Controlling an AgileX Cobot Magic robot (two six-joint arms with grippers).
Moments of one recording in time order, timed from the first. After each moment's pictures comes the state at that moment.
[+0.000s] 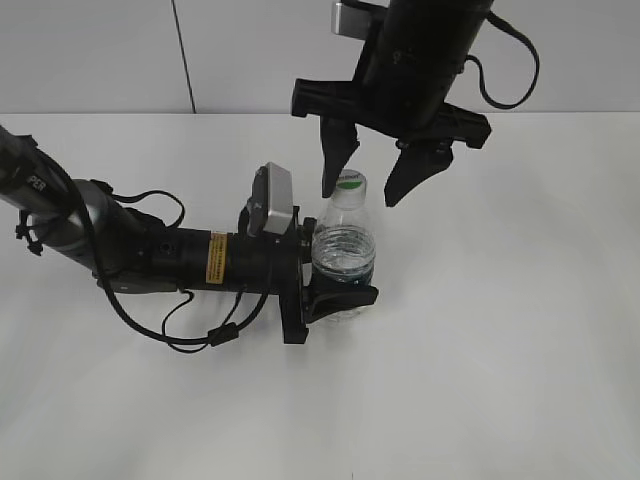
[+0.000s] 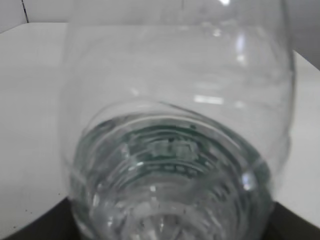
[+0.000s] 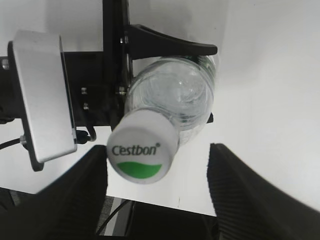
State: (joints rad) left arm -0.40 2.37 -1.14 1.25 -1.16 -0.42; right arm 0.60 1.94 -1.69 0.23 1.22 0.37
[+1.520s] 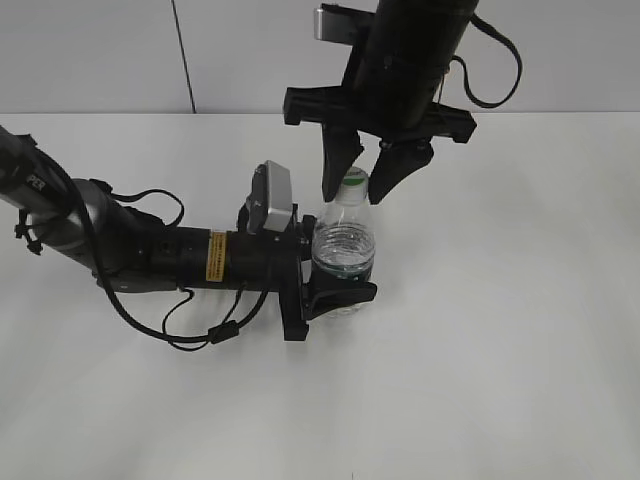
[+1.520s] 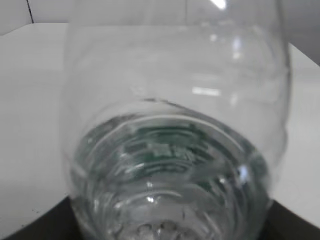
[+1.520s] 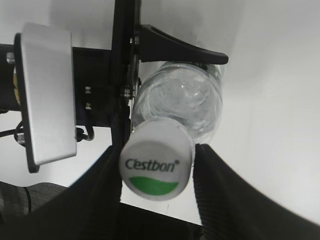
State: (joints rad) left arm -0.40 2.37 -1.15 1.24 -1.16 -0.42; right arm 0.60 1.98 -1.73 0.24 1.23 0.26
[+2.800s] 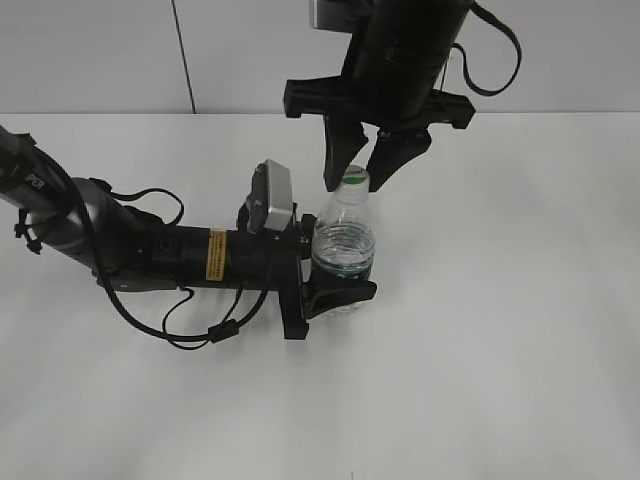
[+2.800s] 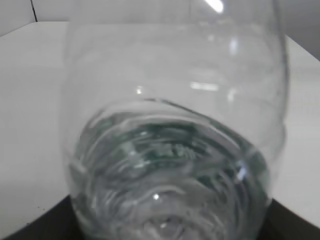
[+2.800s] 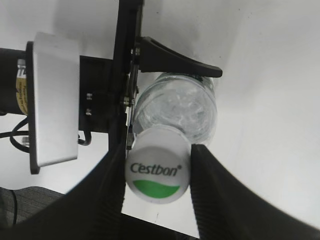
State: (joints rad) left arm -0.40 2.37 -1.15 1.24 -1.15 -0.42; right arm 0.61 1.99 -1.76 0.20 1.23 0.22
